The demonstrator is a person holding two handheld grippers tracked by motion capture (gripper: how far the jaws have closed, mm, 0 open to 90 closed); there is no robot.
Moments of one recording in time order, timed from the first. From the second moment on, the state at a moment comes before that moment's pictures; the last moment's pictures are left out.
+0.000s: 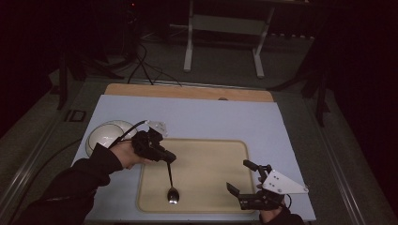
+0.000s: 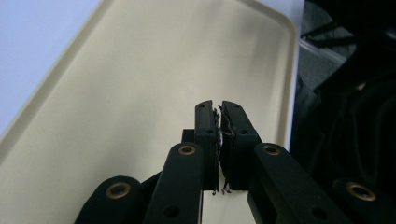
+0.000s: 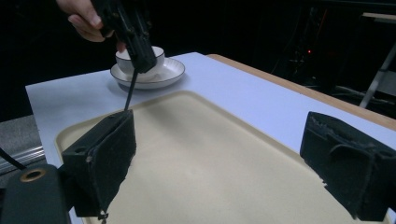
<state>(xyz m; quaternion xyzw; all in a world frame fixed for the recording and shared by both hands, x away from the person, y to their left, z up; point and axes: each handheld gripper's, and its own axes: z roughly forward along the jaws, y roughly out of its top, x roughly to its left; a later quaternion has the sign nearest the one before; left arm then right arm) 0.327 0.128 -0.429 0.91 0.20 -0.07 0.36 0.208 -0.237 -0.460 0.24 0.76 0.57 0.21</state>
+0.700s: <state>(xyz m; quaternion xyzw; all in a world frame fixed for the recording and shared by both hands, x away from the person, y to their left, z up) 0.360 0.113 -0.478 0.87 0.29 -0.08 0.39 0.209 -0.239 -0.461 0.24 0.75 0.57 0.21</state>
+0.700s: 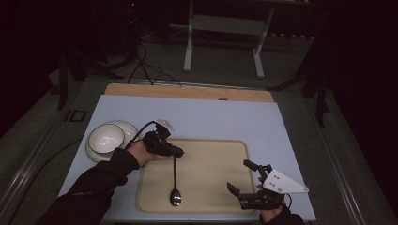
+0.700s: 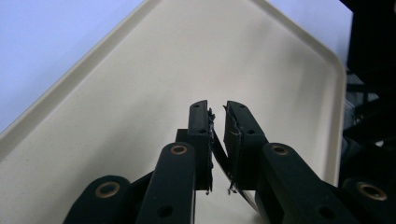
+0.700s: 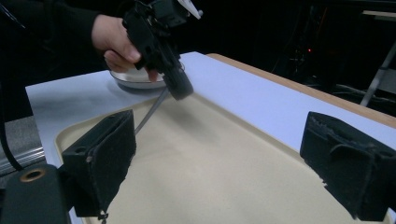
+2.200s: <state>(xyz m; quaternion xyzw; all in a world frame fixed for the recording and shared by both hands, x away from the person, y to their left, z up) 0.379 0.105 -0.534 0.84 0.40 0.00 0.38 0.210 -0.238 -0.461 0.24 0.76 0.57 0.21</state>
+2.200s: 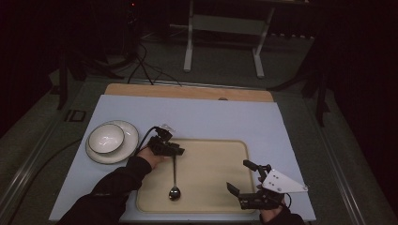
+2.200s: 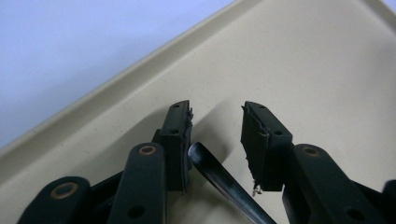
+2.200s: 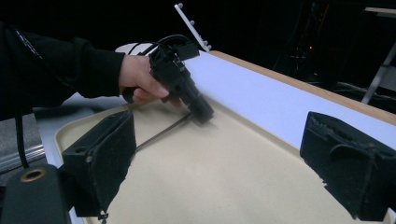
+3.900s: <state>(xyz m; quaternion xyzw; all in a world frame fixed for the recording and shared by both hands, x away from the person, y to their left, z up) 0.279 0.169 -0.418 0.79 0.34 0.11 0.49 0.210 -0.236 -0.462 0.24 0.76 0.56 0.21</state>
